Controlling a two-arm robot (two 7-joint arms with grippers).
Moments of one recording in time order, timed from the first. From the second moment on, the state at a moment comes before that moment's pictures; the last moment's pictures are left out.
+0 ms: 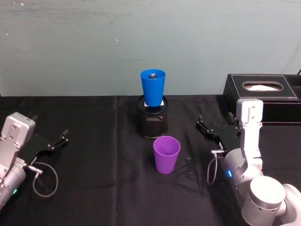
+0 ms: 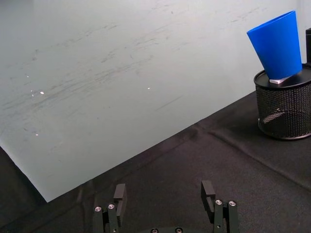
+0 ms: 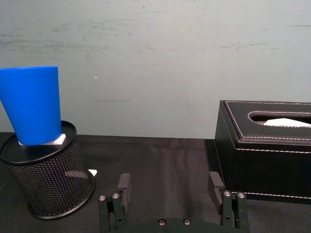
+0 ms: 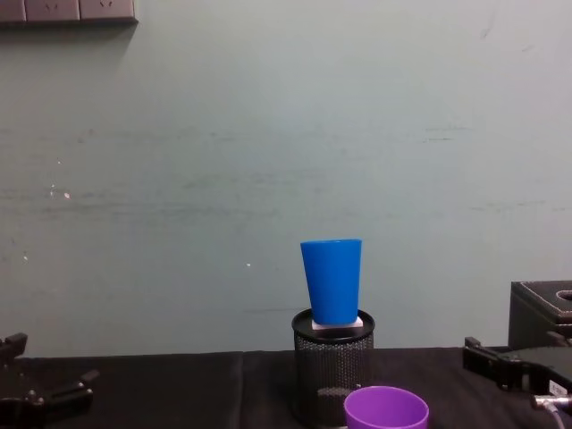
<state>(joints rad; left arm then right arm) -0.20 0.60 0.45 -1.41 -0.25 -0.12 0.03 0.21 0.09 -0.18 -1.32 0.09 0.00 -0.07</state>
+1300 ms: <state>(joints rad) -0.20 0.60 0.45 -1.41 -0.25 -0.12 0.03 0.20 0.09 -0.18 -1.32 0.09 0.00 -0.07</state>
